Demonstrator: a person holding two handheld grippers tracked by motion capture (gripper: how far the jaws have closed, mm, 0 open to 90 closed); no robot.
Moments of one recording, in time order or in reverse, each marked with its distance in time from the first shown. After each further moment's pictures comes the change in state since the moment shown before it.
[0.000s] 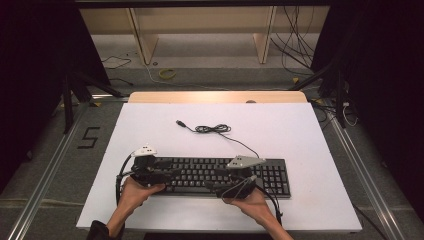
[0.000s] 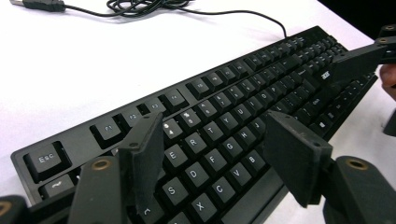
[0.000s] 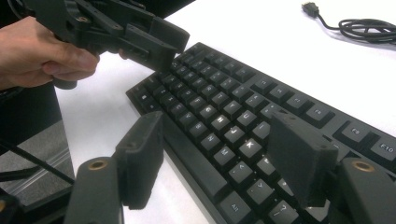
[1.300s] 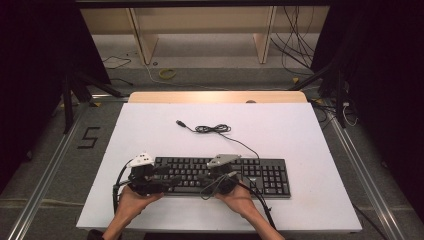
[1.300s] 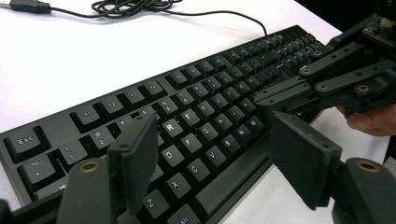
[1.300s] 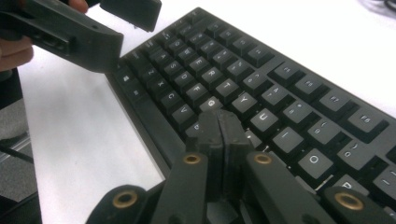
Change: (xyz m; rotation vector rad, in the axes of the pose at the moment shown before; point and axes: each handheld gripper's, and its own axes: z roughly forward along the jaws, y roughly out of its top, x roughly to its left) left arm -0.014 -0.017 -0.012 -0.038 -0.020 0.034; right arm 0.007 0.008 0.048 0.145 -0.038 -0.046
